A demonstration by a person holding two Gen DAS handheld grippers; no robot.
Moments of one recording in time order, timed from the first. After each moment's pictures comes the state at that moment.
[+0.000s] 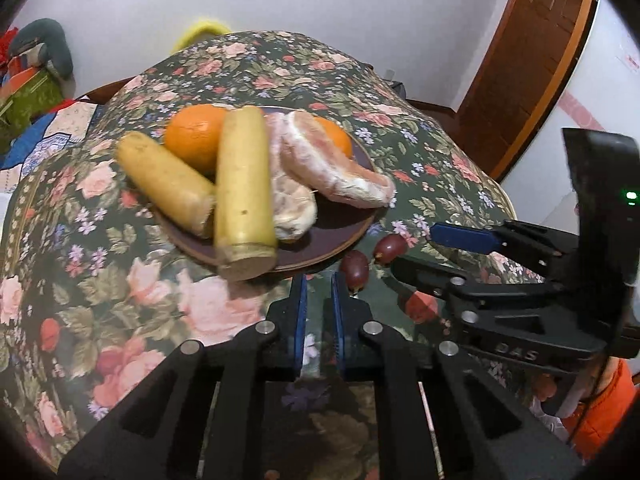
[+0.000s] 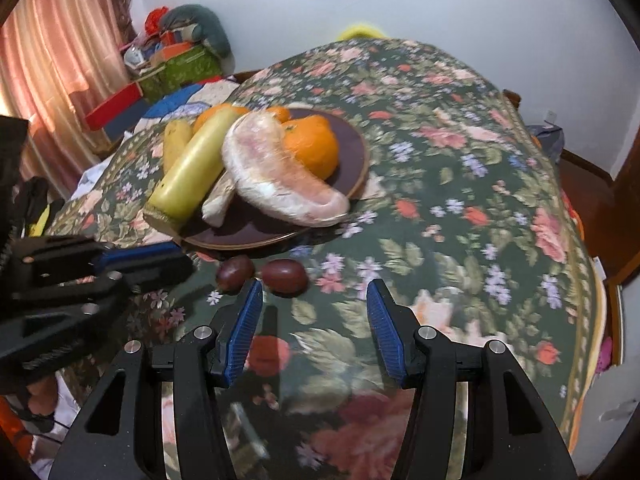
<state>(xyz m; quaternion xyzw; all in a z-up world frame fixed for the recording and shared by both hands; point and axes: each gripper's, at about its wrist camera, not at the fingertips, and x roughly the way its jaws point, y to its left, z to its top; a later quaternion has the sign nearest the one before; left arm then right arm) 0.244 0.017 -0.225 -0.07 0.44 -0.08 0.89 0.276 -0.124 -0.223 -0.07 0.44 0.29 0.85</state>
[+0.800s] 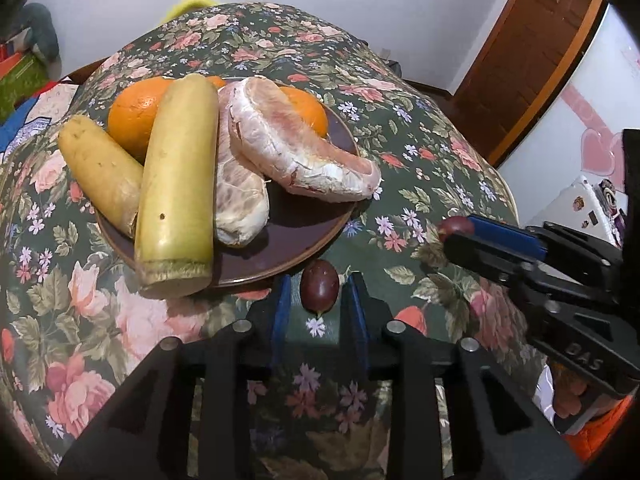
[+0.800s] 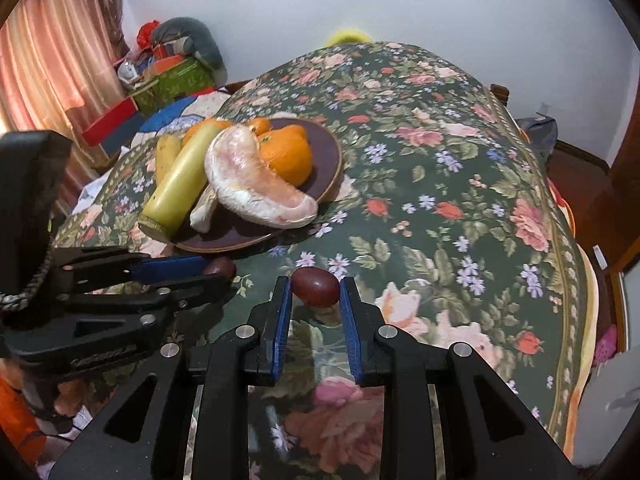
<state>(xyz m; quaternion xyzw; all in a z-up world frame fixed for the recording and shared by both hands) 0.277 -0.011 -0.248 -0.08 0.48 -0.09 0.87 0.274 -0.156 -0.209 -0.04 0.43 0.28 0.86</state>
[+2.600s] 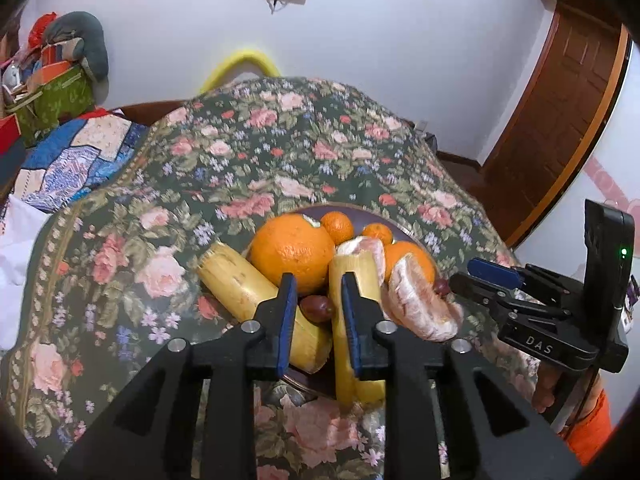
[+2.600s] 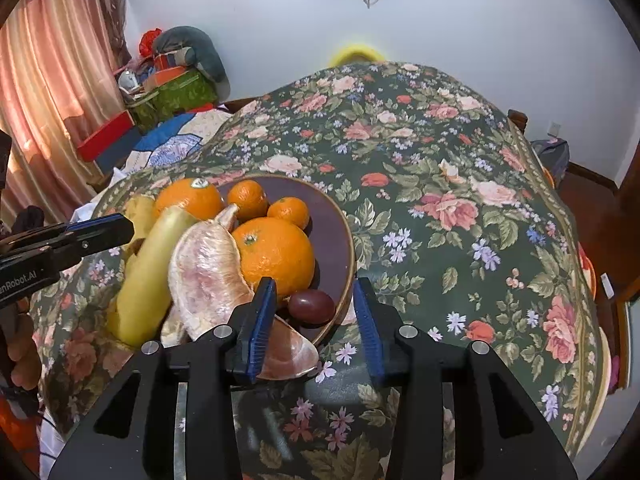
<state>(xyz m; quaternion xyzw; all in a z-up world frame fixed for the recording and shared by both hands) 0.299 0.095 -0.177 -0.11 0.38 -0.03 0.92 0.343 -0.113 -0.196 -0.05 0.40 0.29 0.87</state>
